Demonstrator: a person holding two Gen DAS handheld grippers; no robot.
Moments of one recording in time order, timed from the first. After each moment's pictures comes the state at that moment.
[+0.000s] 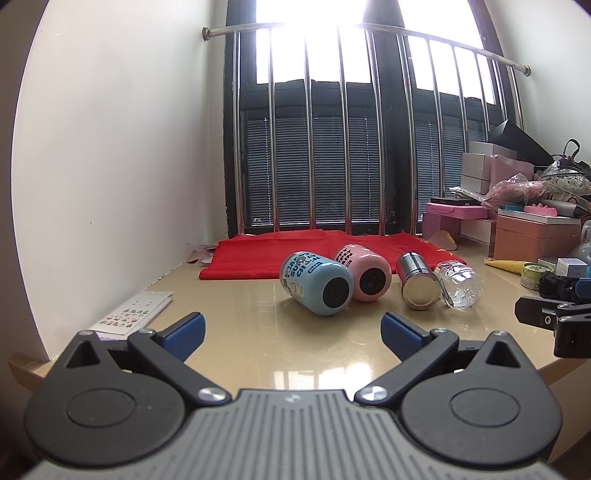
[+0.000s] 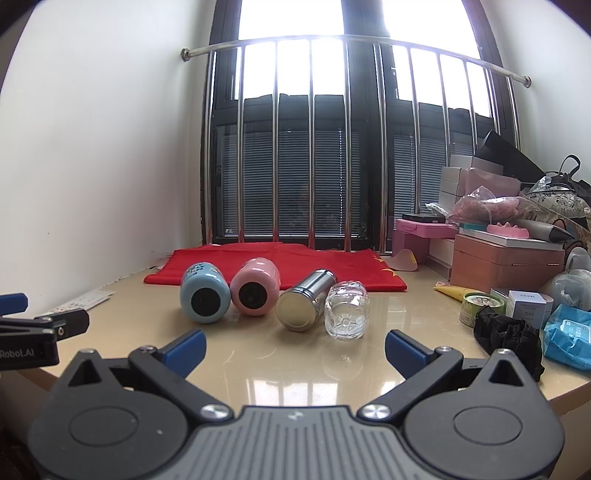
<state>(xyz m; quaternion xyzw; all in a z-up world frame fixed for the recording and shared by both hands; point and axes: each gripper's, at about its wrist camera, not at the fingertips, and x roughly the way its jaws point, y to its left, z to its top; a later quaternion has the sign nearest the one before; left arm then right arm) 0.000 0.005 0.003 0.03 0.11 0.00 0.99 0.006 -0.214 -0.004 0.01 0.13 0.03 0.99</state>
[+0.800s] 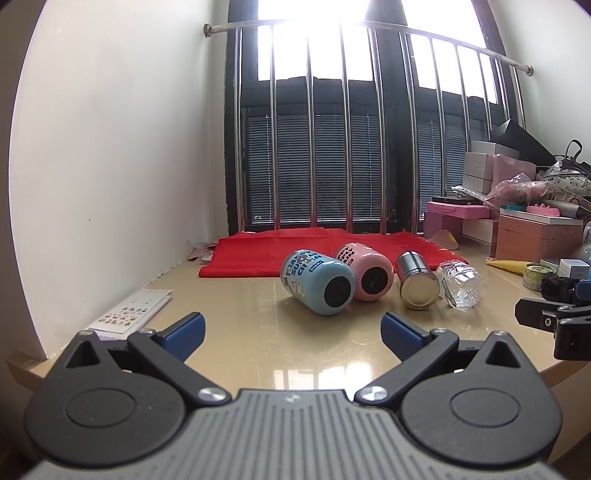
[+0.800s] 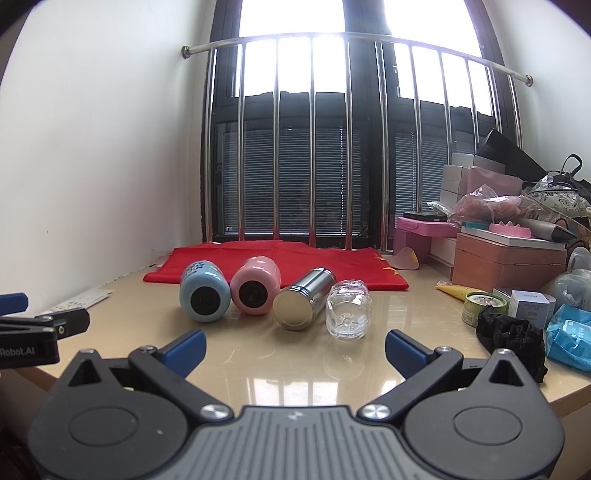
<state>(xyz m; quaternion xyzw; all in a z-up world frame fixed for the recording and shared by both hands) 0.005 0.004 0.002 0.02 0.12 0.00 0.99 0.009 -0.214 -0.007 0.01 0.13 0.03 0.99</state>
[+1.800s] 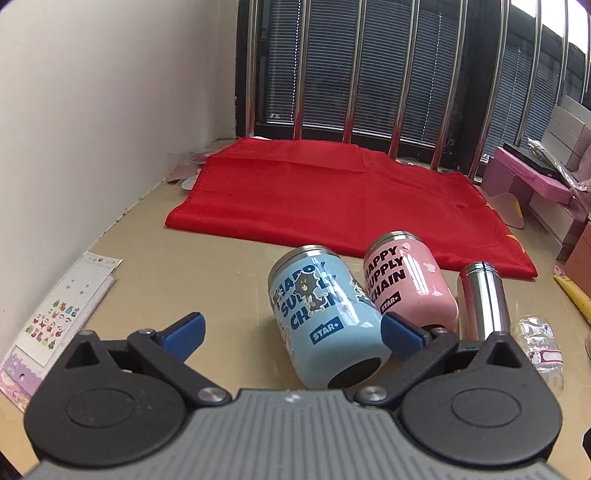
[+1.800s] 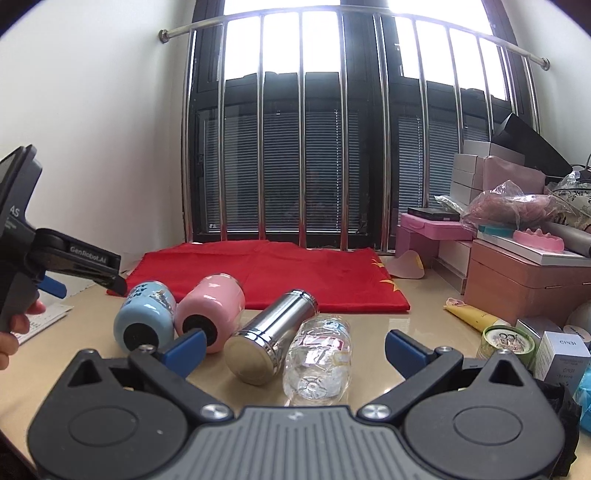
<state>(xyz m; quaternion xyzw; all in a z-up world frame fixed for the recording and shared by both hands) 0.284 -0.005 0.043 -0.04 0.33 0.06 0.94 0.141 -0.267 0.007 0.01 0.15 0.05 0.99</state>
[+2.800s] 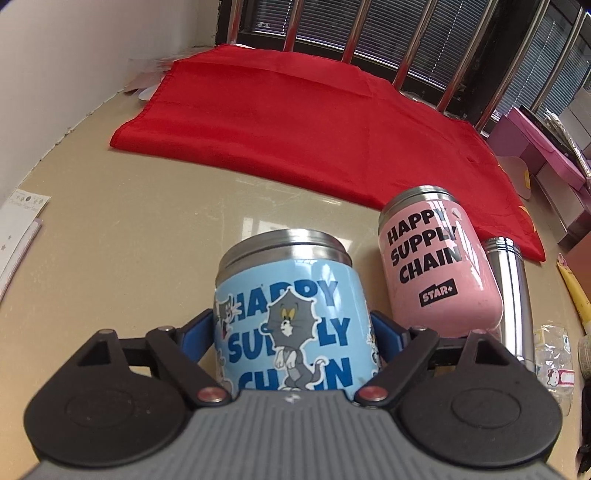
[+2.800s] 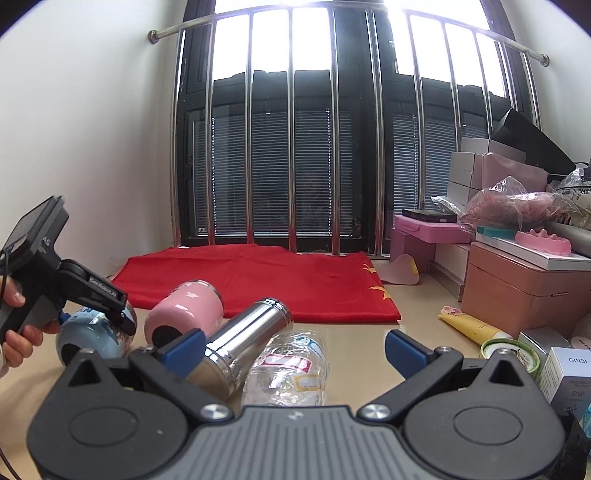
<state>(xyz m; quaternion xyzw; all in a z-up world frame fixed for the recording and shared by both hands) 0.344 0.016 -0.009 -0.11 0.45 0.01 0.89 0.172 -0.294 0.000 0.01 0.15 0.05 0.99</state>
